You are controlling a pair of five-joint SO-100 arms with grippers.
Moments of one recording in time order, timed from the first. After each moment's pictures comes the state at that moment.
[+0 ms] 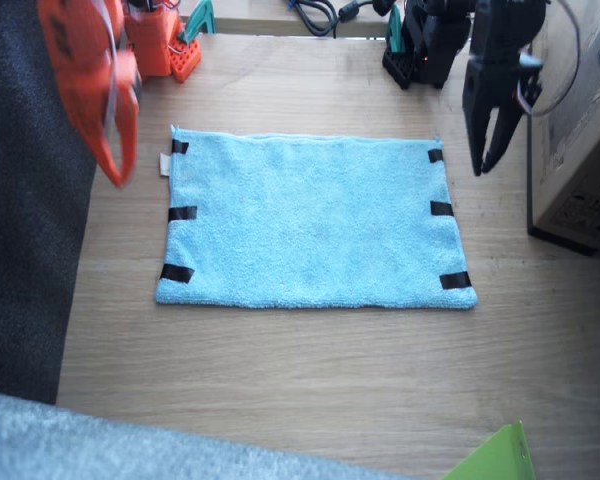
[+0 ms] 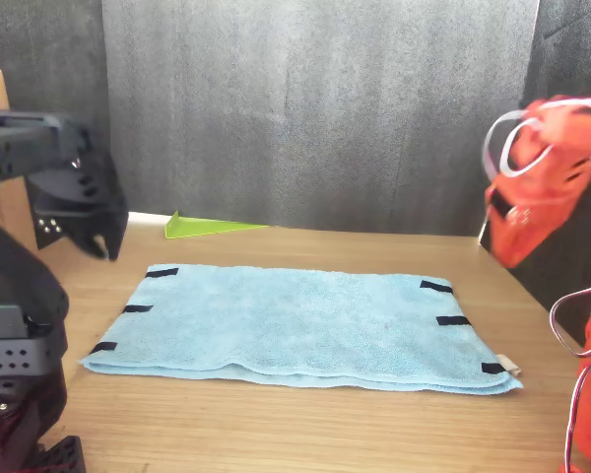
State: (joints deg) arm 0 91.0 112.9 121.4 66.9 91.6; arm 1 94.9 81.5 89.2 83.6 81.7
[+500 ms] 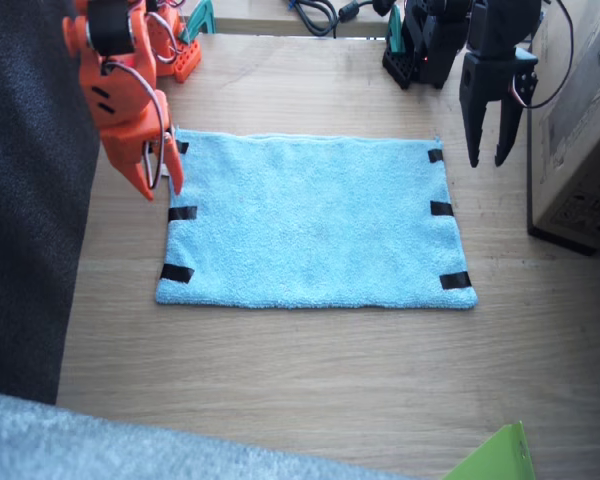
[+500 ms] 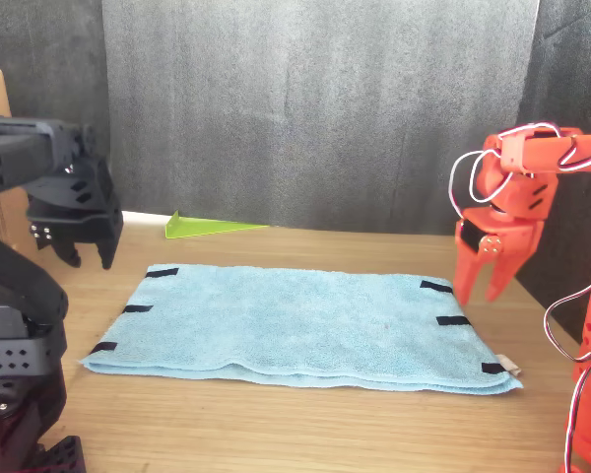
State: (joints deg) arm 0 90.5 119.8 126.2 69.0 93.7; arm 1 99.2 78.4 92.2 84.5 83.7
